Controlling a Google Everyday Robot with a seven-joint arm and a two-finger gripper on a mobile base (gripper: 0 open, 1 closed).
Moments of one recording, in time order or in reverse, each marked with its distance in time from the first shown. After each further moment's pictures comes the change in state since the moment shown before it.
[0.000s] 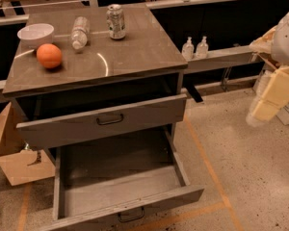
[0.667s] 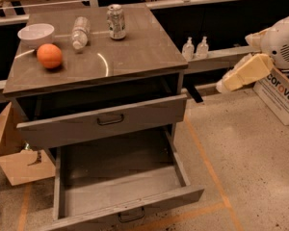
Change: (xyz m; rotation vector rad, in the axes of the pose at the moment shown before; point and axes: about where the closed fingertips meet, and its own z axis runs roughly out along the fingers) arm -0.024 -0.079 0.048 0.074 -0.405 0.294
